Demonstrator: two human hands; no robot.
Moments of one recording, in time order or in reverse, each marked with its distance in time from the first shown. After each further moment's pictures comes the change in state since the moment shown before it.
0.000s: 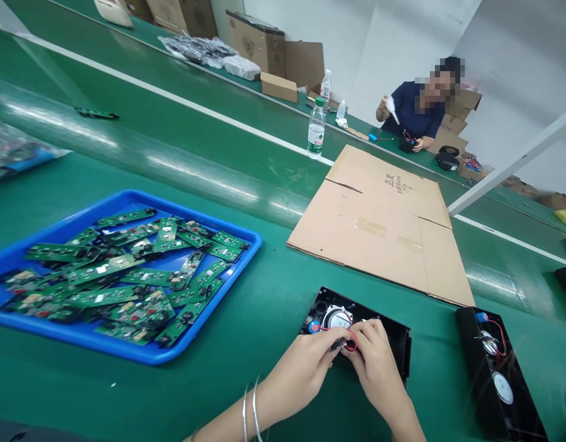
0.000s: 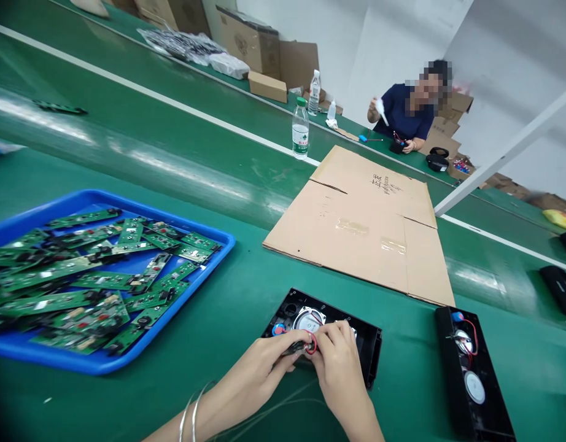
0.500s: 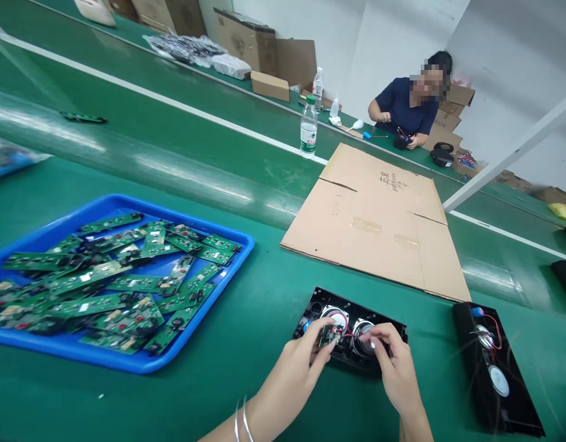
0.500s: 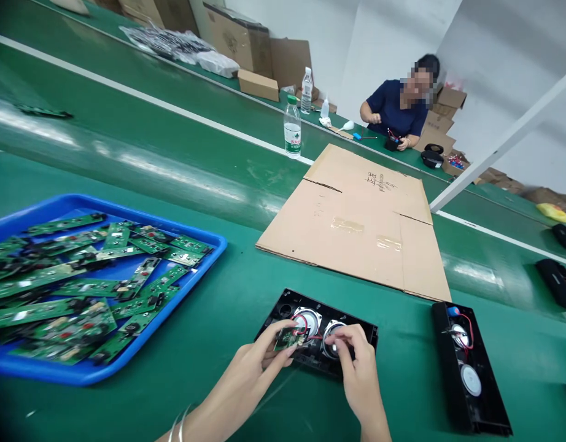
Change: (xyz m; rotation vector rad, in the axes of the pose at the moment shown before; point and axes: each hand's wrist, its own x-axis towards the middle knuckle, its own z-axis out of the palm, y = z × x) left_hand -0.005 -0.007 0.013 -0.098 0.216 -0.199; right_hand -0.017 0.022 -0.007 0.425 0.186 0.222
